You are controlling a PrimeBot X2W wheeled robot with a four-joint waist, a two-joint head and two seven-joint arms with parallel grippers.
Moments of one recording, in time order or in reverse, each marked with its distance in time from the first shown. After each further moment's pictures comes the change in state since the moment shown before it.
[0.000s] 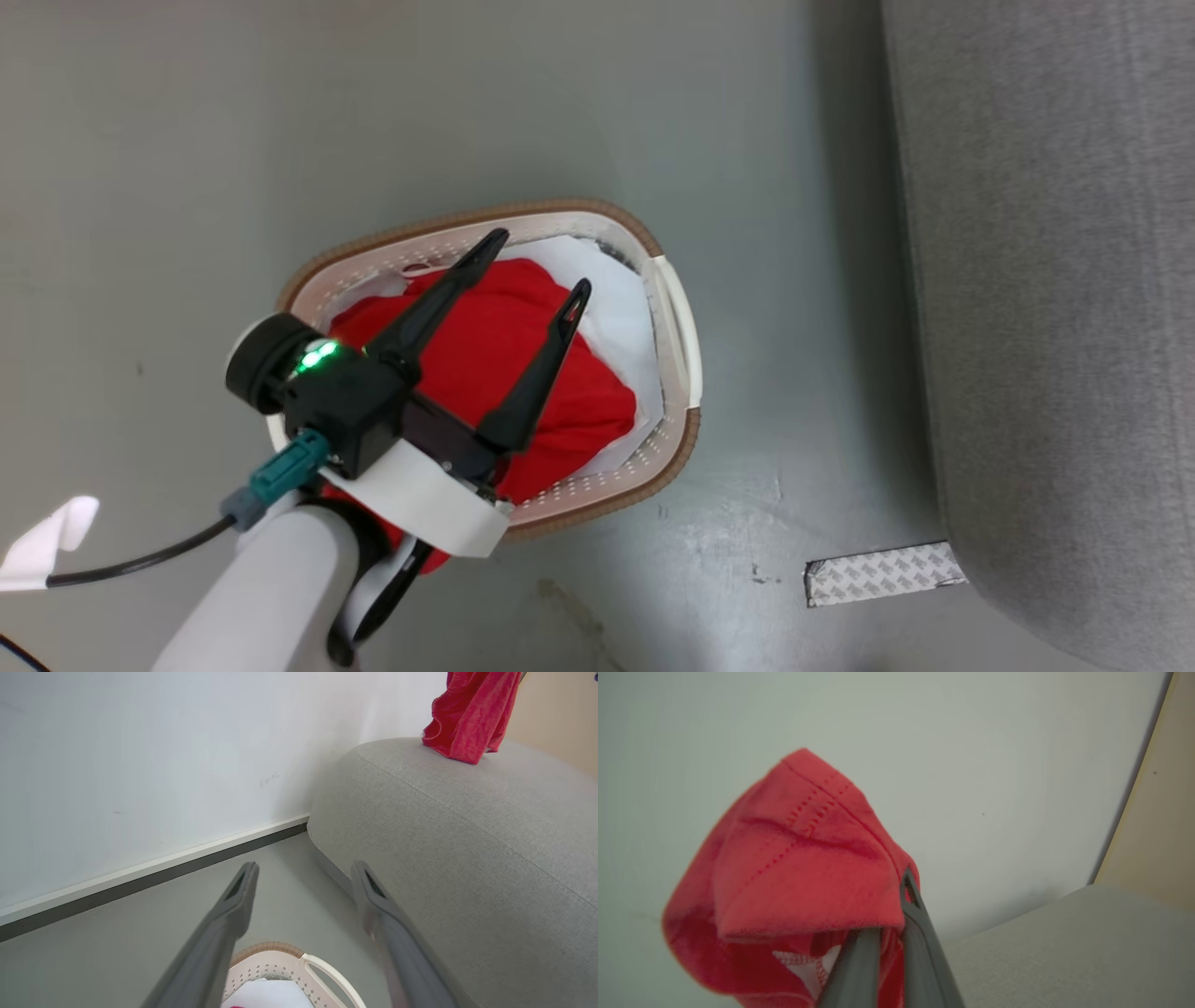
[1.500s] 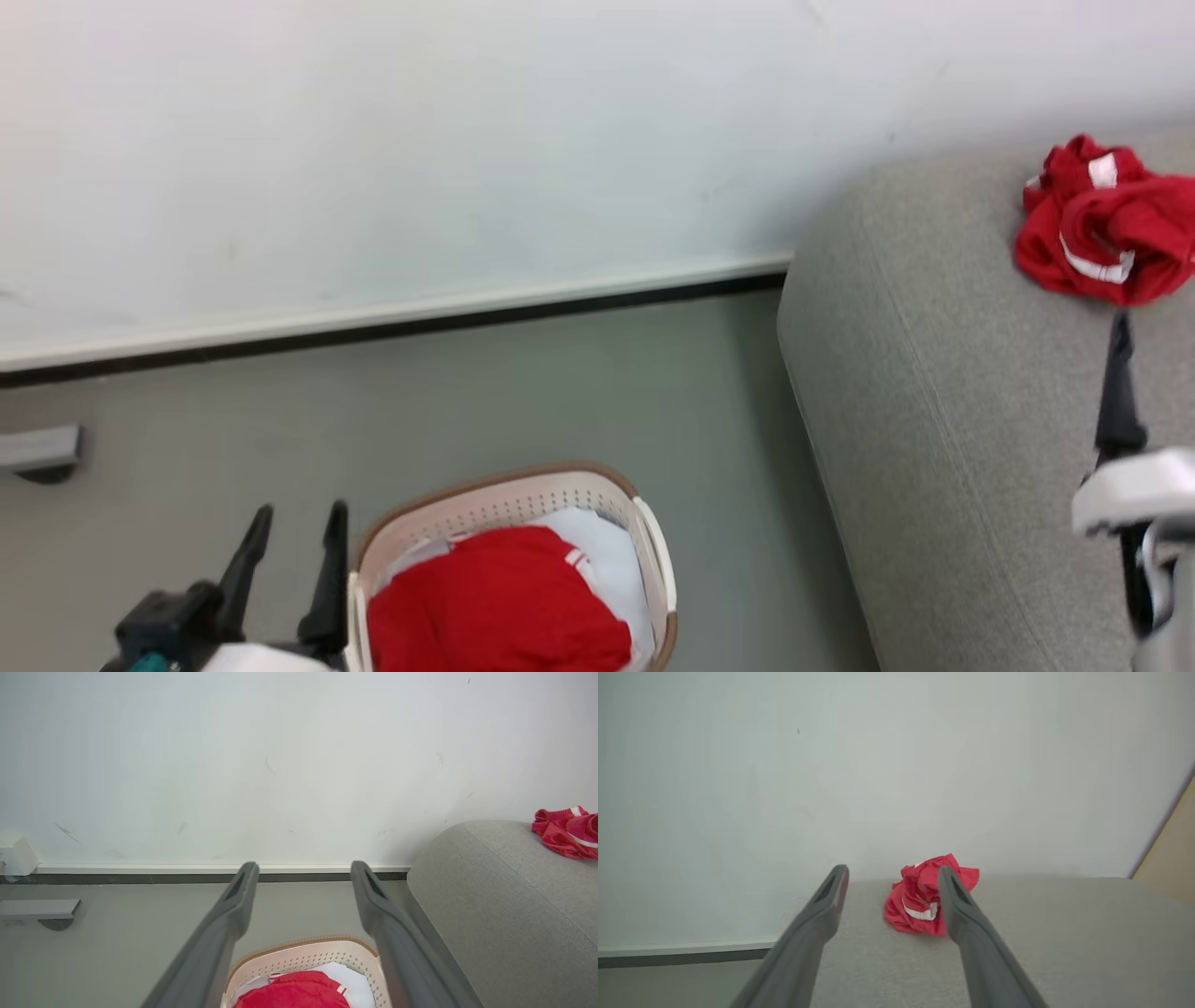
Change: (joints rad) left arm 0.447 -0.004 0.217 0.214 -0.186 0.212 -0.183; right arm 0.799 0.256 0.183 -0.058 -0.140 0.000 -0.227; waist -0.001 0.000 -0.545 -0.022
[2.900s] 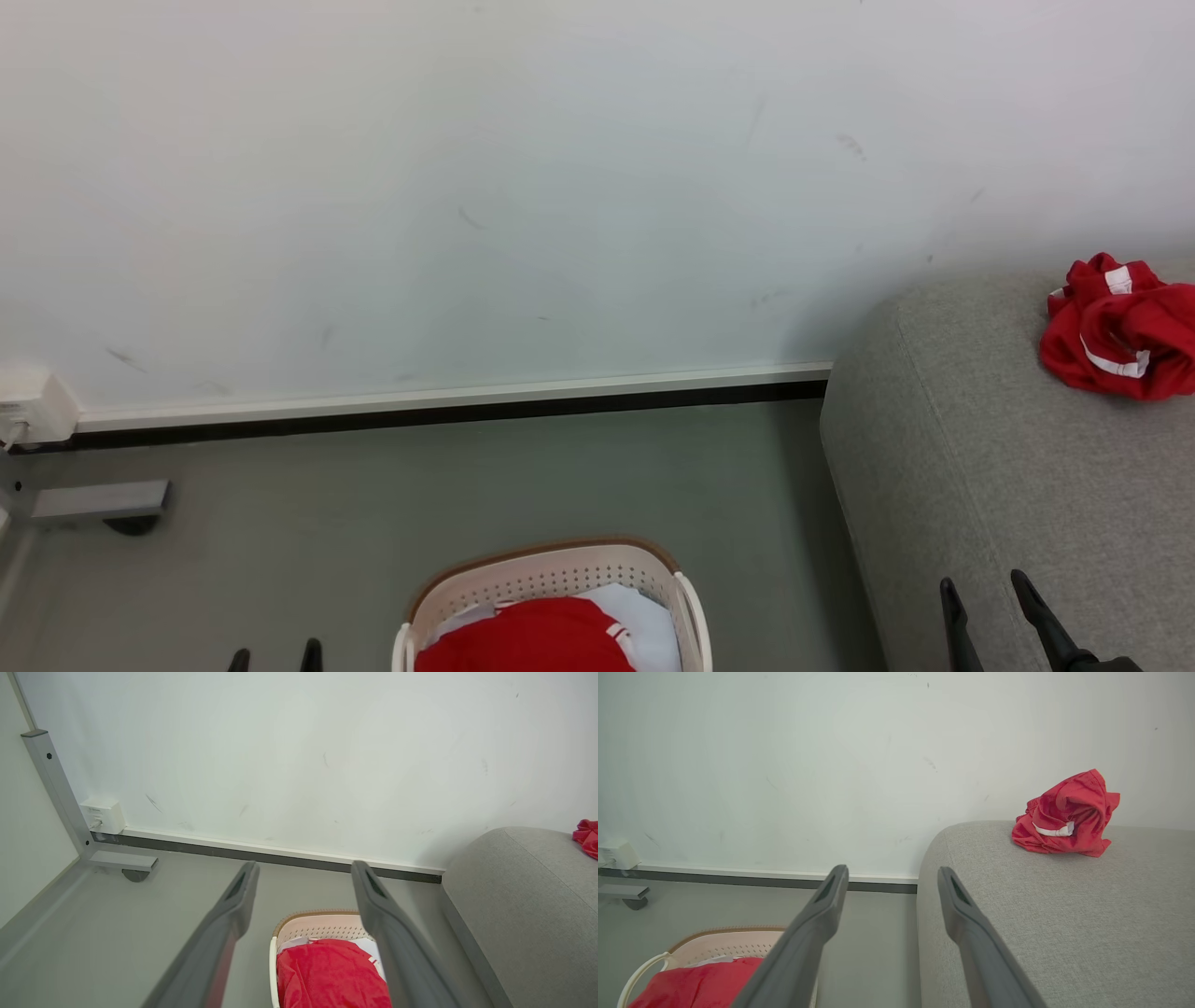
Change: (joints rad) left arm 0.216 -0.240 0.327 0.117 0.237 -0.255 -0.018; right arm 0.537 0.005 0.354 -0.221 0.247 0.000 -0.005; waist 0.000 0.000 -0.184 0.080
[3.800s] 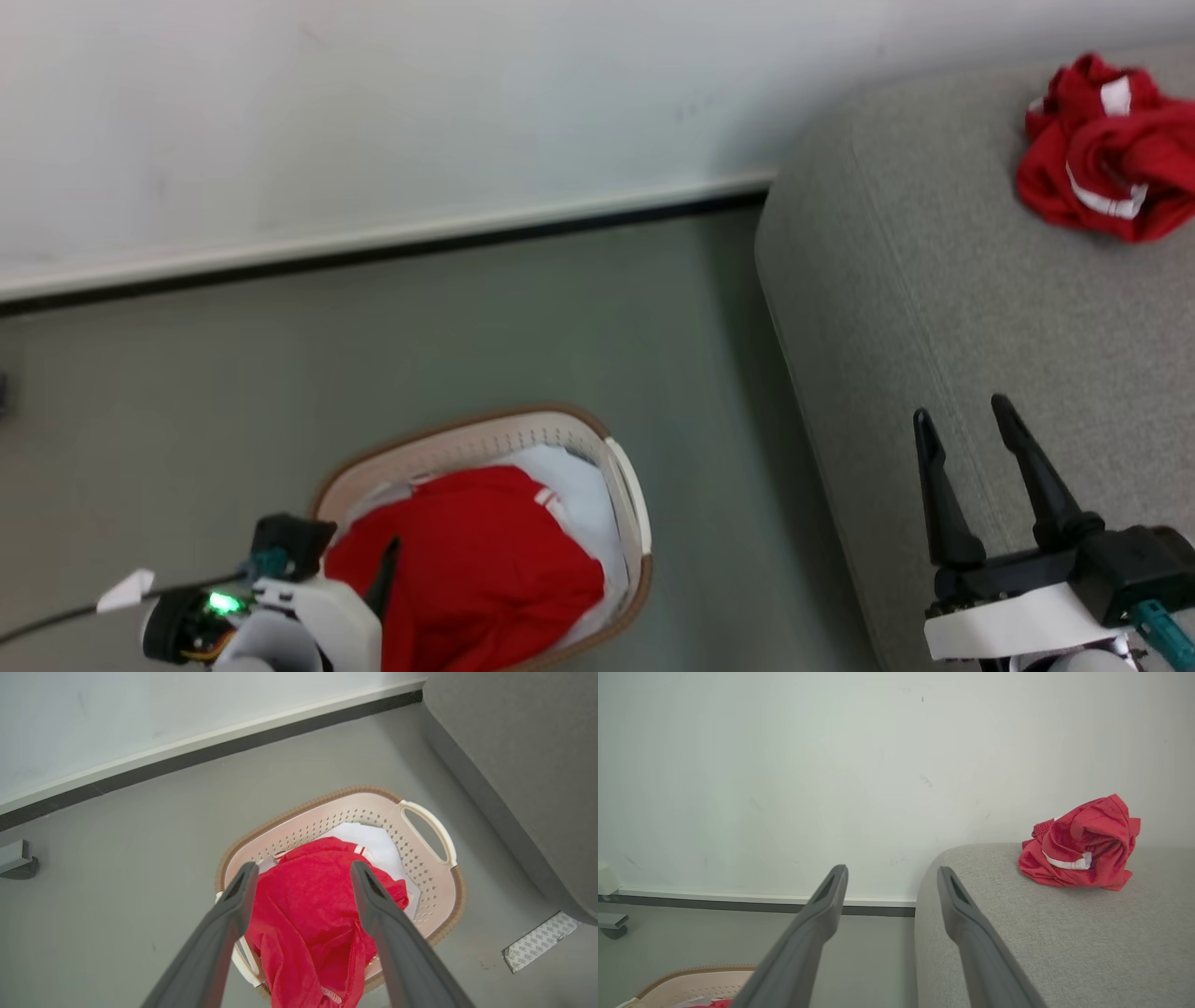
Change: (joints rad) left arm -0.421 0.110 -0.216 0.341 0.147 -0.018 0.266; right arm -0.179 -0.001 0.078 -0.156 0.044 0.000 -0.002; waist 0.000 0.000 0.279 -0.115
